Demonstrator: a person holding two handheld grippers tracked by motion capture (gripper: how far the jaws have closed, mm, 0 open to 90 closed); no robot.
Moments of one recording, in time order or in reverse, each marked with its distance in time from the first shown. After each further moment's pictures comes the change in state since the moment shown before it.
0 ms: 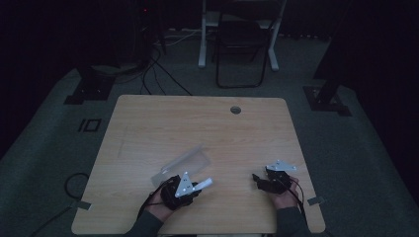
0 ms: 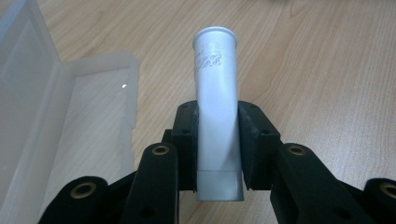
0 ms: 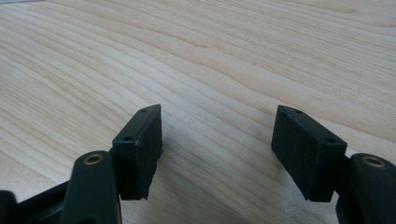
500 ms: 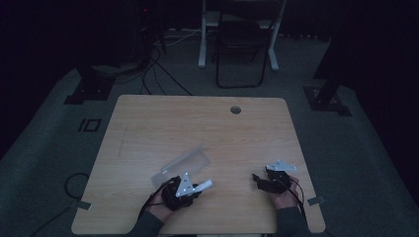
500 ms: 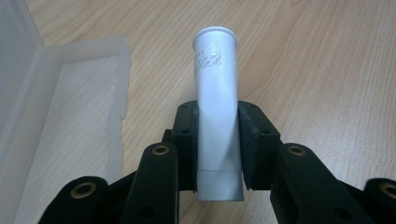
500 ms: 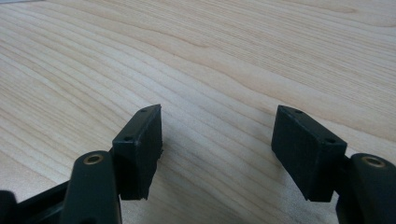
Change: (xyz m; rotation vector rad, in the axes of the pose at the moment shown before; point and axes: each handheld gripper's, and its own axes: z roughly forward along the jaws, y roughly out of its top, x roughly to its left) left arm 0.000 -0.007 0.008 0.016 -0.021 -0.019; right arm 0.000 0.000 0.000 0.000 0.000 0.001
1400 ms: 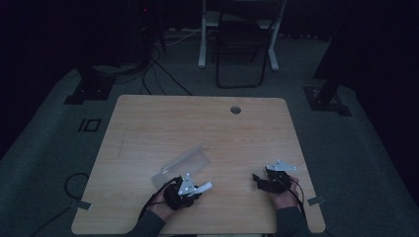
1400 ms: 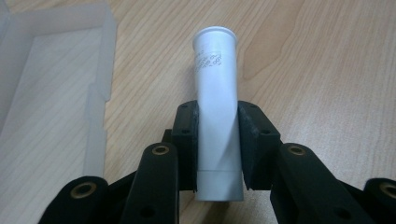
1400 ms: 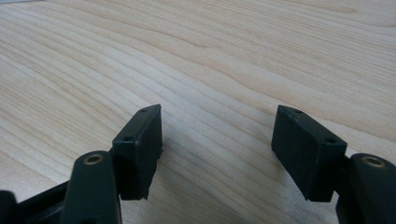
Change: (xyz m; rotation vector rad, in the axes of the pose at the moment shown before) left arm 0.004 -0.010 0.018 0.045 -0.034 -0.019; right arm 0.000 0.000 0.000 0.000 0.000 0.000
